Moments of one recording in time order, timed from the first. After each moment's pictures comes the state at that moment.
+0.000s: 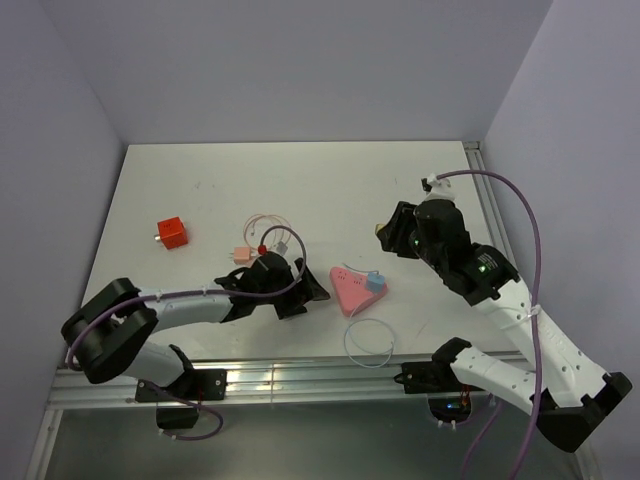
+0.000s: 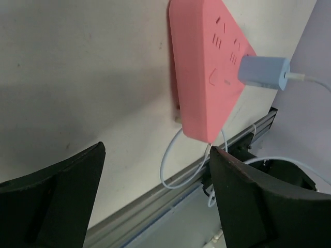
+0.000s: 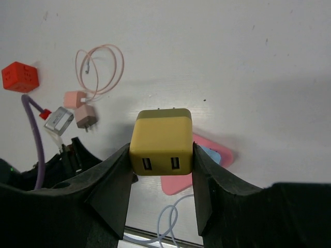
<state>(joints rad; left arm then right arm) -0.87 1.38 0.56 0.10 0.15 -1.23 0.59 0.89 1.05 -0.72 0.26 0.62</state>
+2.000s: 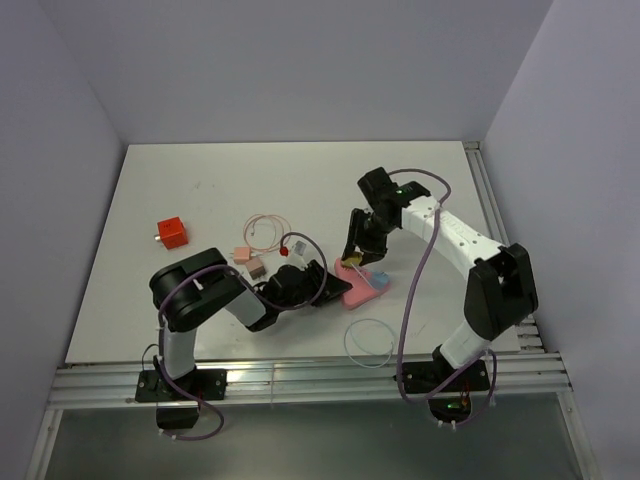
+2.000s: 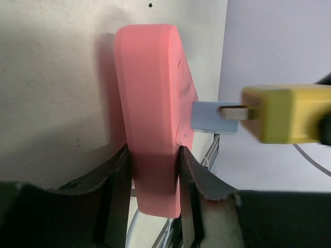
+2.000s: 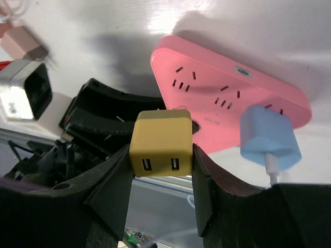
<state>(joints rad) -0.95 1.92 0.54 1.03 0.04 -1.34 0.47 1.59 1.28 -0.95 -0.23 0.70</state>
